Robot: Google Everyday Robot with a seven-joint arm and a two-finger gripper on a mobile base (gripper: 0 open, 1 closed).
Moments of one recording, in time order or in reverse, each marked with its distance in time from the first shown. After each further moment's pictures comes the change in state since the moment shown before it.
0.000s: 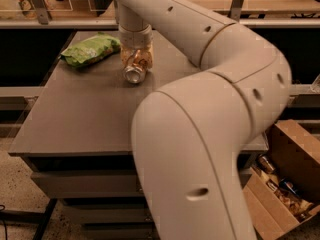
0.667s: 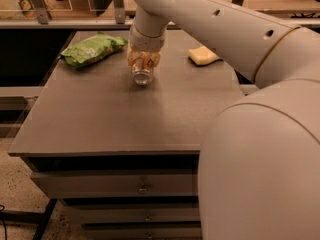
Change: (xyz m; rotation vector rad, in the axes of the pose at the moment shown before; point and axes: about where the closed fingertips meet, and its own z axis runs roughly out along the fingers) arm 0.015 -0.011 -0.024 -0.171 -0.148 -0.119
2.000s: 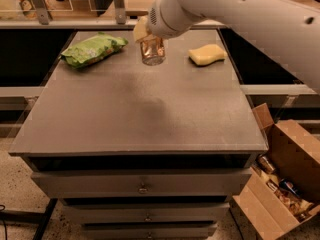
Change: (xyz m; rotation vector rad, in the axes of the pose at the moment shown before) arm -0.016 -0.005 -0.090 -0.191 -0.379 -0.260
